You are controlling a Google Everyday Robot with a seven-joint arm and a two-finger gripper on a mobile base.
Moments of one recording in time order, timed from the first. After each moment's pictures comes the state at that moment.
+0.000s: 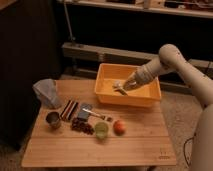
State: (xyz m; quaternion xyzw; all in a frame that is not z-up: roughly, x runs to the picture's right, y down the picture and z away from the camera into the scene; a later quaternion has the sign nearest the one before) arm 0.121 -0.008 0.752 -0.49 0.08 0.79 0.36
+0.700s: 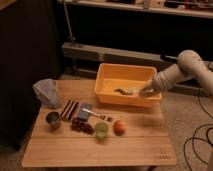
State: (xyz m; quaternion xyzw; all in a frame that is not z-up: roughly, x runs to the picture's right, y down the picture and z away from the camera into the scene) arm 0.203 0.026 0.737 -0.47 0.11 0.81 0.35
